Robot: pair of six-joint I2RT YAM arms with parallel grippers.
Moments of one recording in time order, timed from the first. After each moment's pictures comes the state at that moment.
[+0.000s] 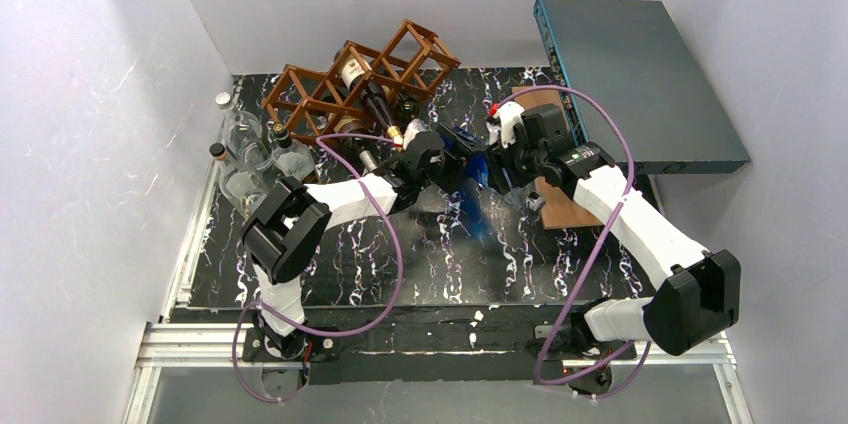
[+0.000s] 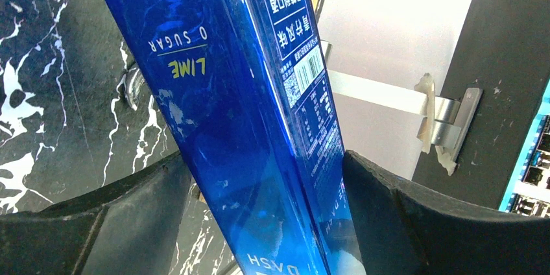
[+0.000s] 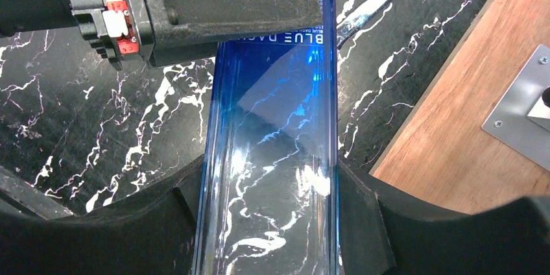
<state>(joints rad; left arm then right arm) -0.77 1.85 1.15 0.25 -0.07 -1.49 0.49 1.31 1.15 -0.62 -0.15 -0.12</state>
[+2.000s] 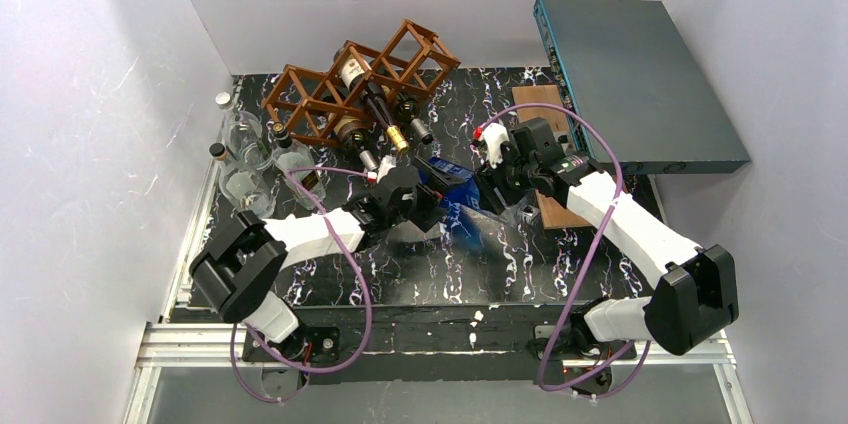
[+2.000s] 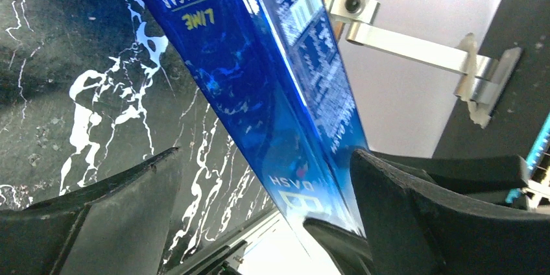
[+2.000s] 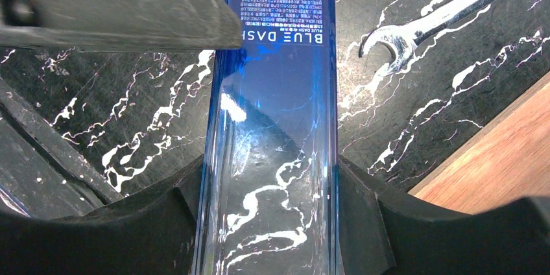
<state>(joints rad) -0.82 1.55 0.77 0.27 -0.09 -1.54 0.53 1.31 1.07 -0.63 -0.28 -0.22</state>
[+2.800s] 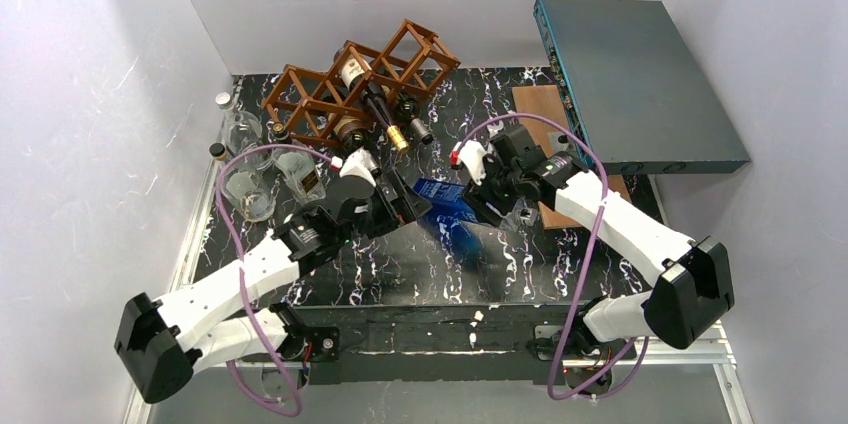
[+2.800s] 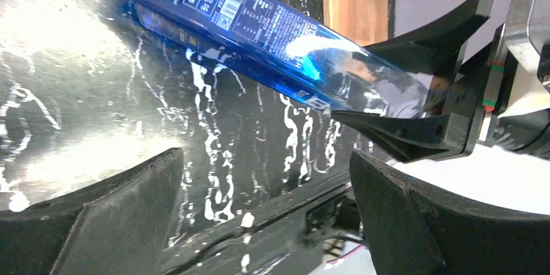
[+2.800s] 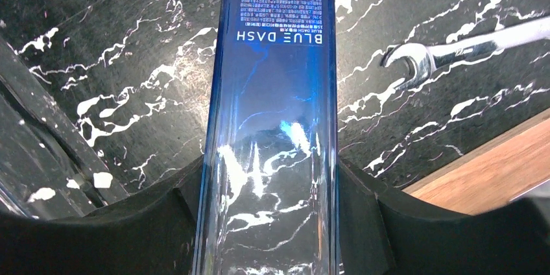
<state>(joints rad) -0.82 1.03 0.74 -0.24 -0.12 -1.07 0.64 1.34 1.11 -0.72 -0.23 -0.40</state>
